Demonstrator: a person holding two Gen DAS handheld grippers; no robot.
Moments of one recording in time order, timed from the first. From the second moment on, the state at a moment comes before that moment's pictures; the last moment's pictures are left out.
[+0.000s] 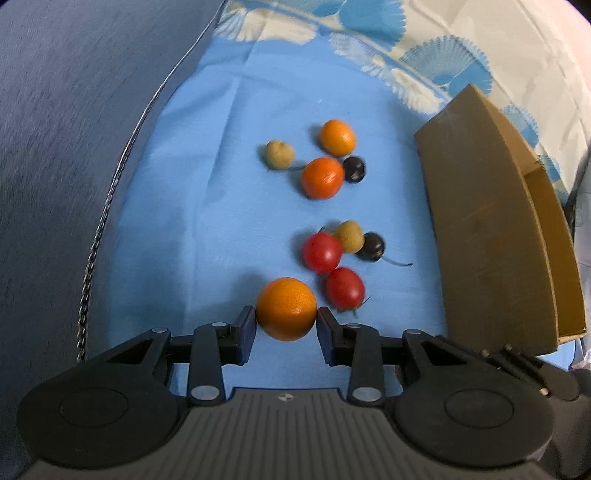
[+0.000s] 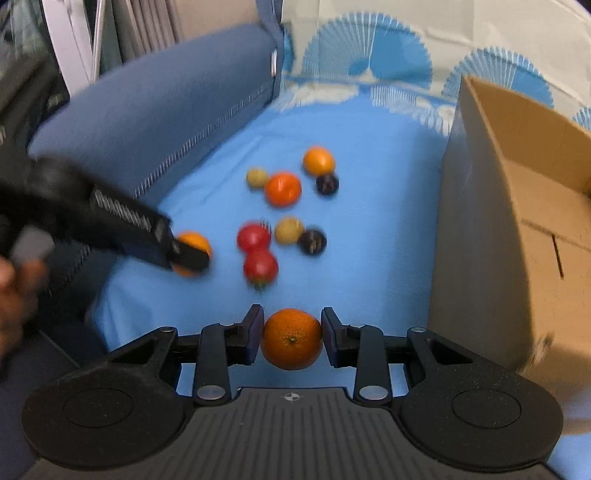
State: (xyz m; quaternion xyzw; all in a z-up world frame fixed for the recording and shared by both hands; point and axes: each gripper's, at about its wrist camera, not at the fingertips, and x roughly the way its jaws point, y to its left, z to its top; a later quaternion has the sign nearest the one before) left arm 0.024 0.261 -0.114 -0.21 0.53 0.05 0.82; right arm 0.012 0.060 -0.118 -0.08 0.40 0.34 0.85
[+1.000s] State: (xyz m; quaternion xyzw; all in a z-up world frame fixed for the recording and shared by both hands) left arm 0.025 0.236 -0.107 -0.13 0.52 0.04 0.84; right arm 0.000 0.046 -0.116 -0.07 0.37 0.33 0.87
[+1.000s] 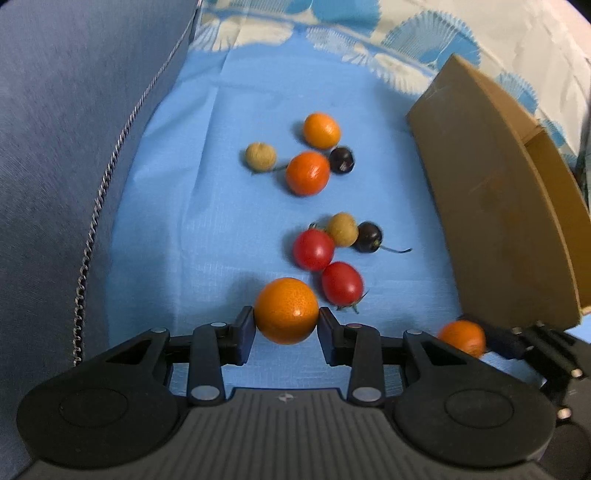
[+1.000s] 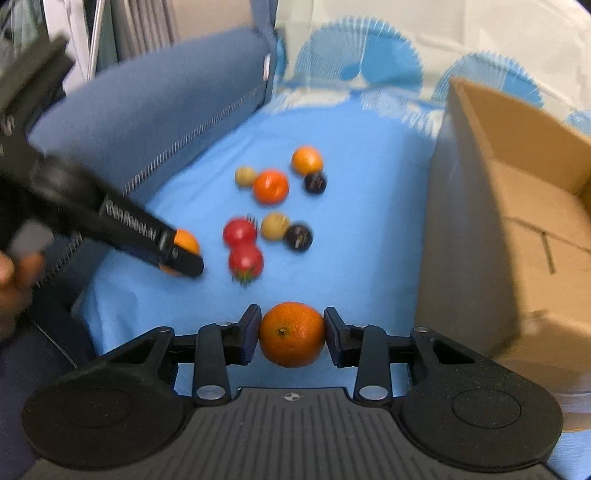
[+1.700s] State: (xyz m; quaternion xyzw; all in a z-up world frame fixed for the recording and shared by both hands) left arm -0.006 0.188 -0.053 -0.03 0.35 0.03 0.93; right arm 0.036 -0.133 -0.016 0.09 0.22 0.24 0.94
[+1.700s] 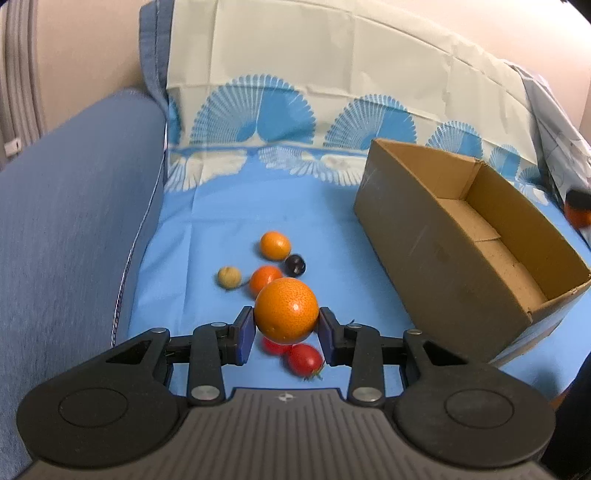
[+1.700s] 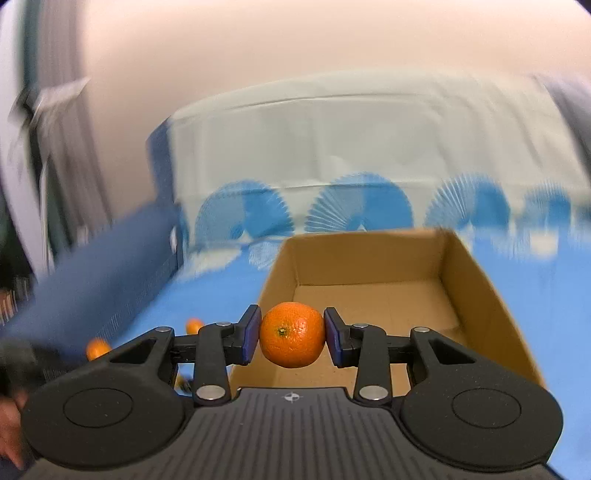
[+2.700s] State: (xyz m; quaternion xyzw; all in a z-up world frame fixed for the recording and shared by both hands) left arm 0.035 0.047 -0.025 -0.04 0.22 -0.08 0.97; right arm 0.097 -0.200 -0.046 0.09 0.22 0.14 0.96
